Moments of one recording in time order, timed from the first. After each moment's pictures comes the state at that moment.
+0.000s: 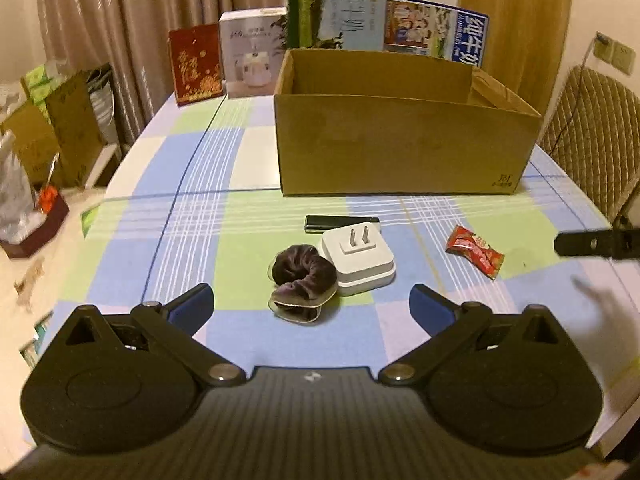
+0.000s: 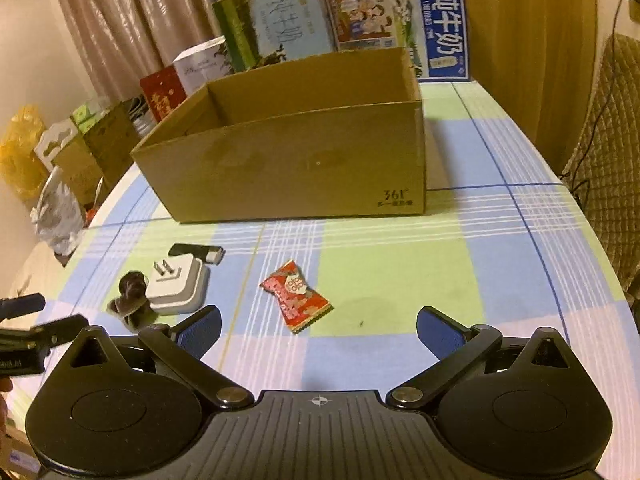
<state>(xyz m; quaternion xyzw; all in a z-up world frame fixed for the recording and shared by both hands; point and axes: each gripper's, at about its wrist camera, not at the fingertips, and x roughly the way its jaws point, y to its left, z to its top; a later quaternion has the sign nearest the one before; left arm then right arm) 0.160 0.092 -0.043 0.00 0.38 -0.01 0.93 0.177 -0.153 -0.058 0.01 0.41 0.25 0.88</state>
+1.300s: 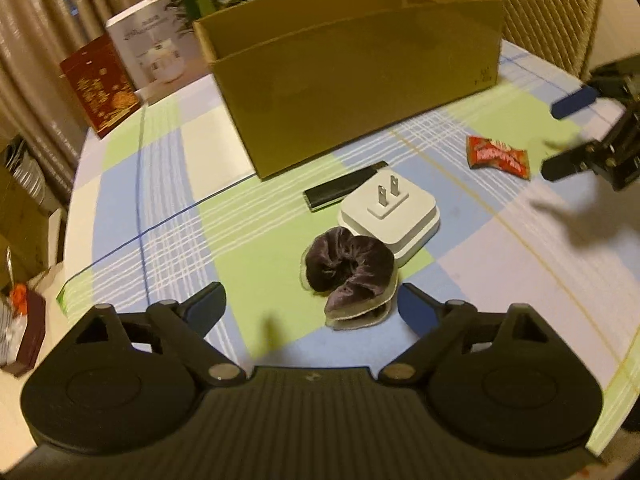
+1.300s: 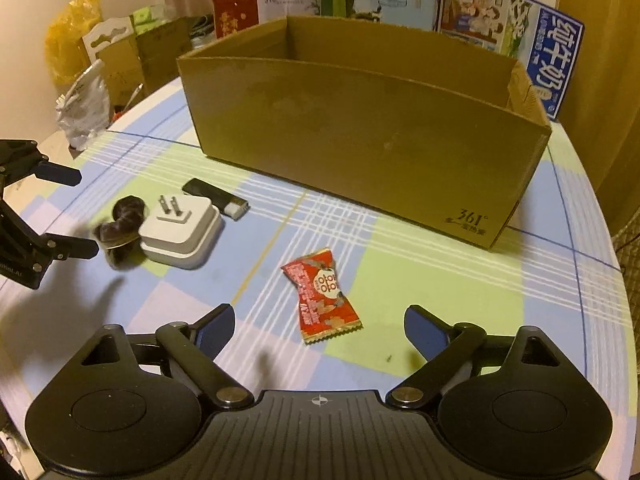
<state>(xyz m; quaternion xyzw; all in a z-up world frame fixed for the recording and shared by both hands) 0.227 0.118 -0.084 0.19 0.42 -0.15 0.88 0.207 -0.093 -0.095 -0.14 0.41 0.32 0.84</state>
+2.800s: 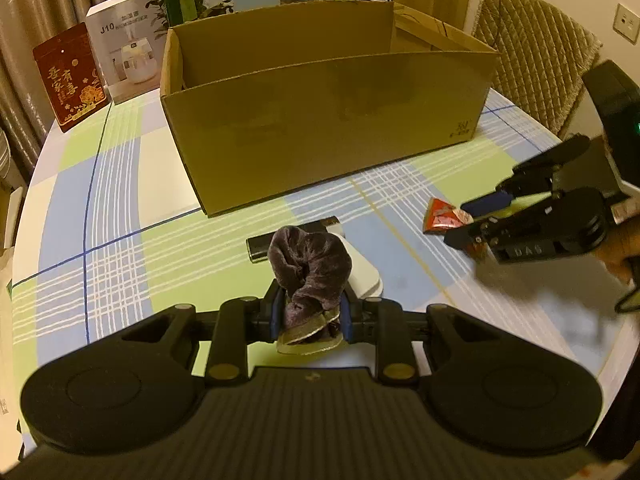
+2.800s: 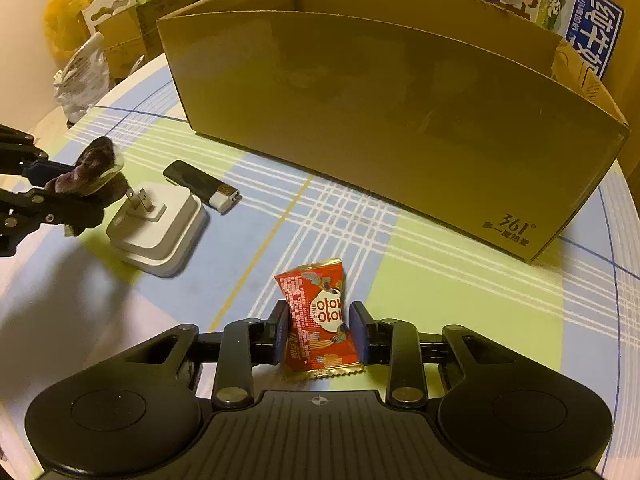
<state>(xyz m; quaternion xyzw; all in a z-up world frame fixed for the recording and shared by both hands) 0.253 0.089 -0.066 0.10 0.43 -0.18 0.88 0.242 -0.067 -0.123 -0.16 0.44 0.33 0.82</state>
